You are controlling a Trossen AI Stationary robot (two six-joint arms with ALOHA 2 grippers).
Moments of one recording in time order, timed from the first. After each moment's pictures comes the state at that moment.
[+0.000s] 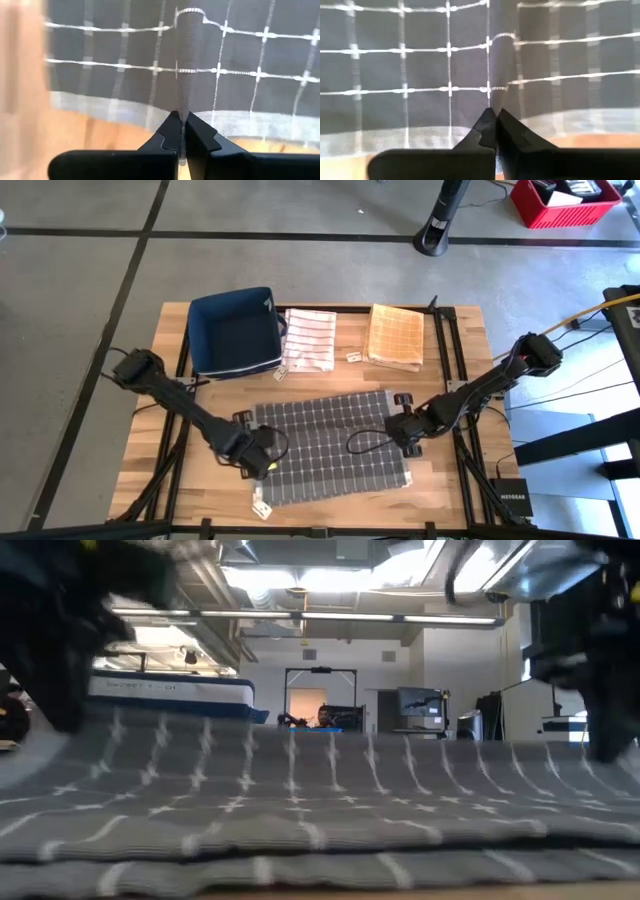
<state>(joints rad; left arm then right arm) -0.57 1.70 1.10 -0.91 -0.25 -0.80 0.51 1.34 0.66 -0.64 0.19 0.35</state>
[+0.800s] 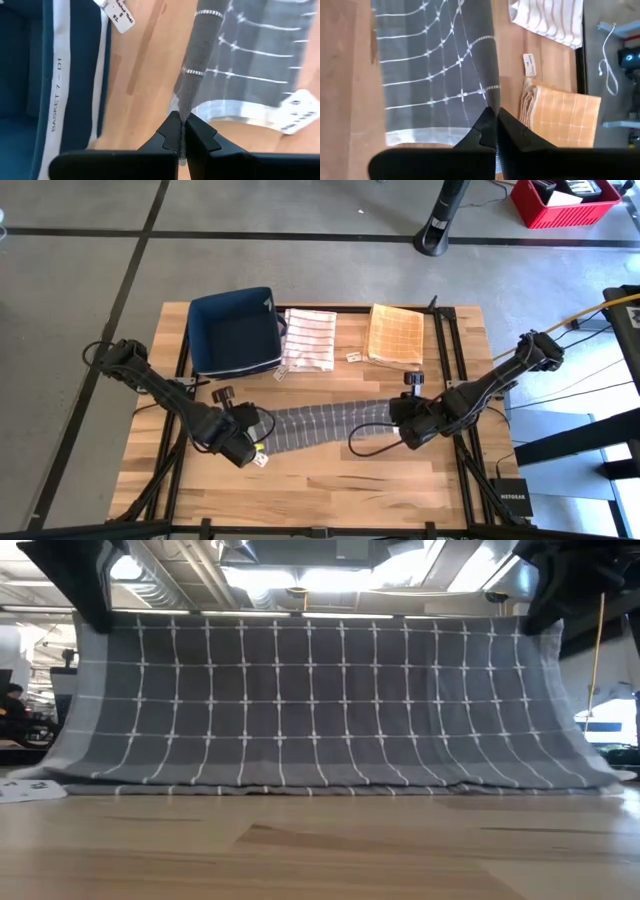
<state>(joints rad) -0.60 1.54 1.25 -1.36 -0.49 -0.94 0.56 1.29 1.05 -1.15 0.62 0.39</state>
